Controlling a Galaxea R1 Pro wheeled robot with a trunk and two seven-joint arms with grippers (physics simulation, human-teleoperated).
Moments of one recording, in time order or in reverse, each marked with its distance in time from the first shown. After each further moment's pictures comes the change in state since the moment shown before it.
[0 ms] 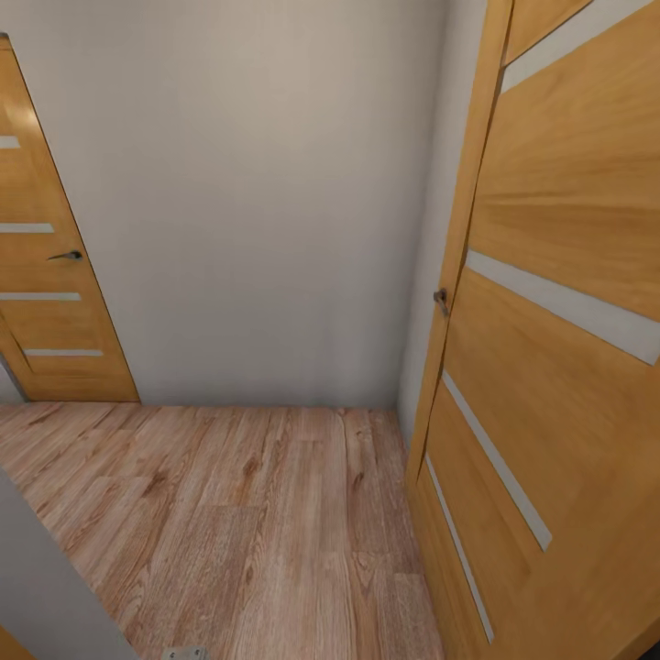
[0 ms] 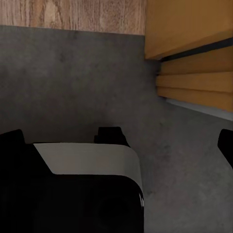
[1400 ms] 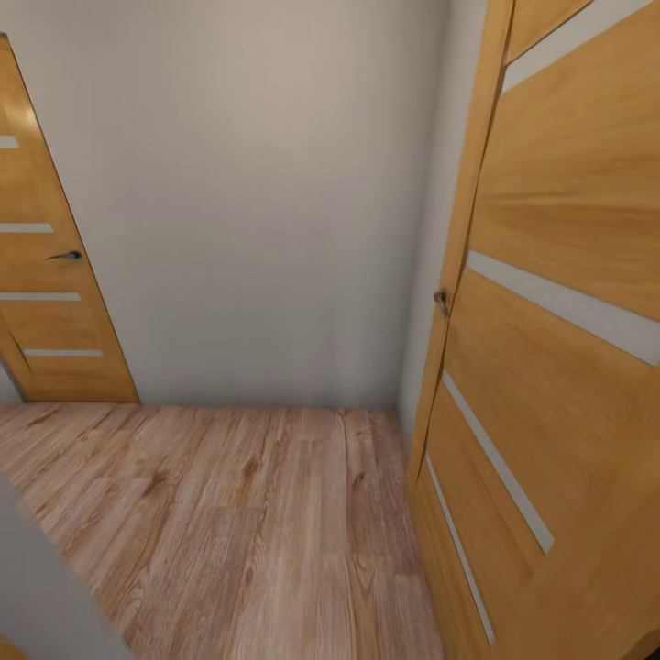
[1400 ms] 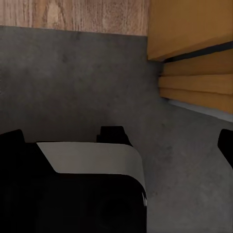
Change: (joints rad) left arm 0.241 -0.118 0.001 0.000 0.011 -0.096 0.000; right arm 0.001 0.006 0.001 0.000 0.001 0.002 0.000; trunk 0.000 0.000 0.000
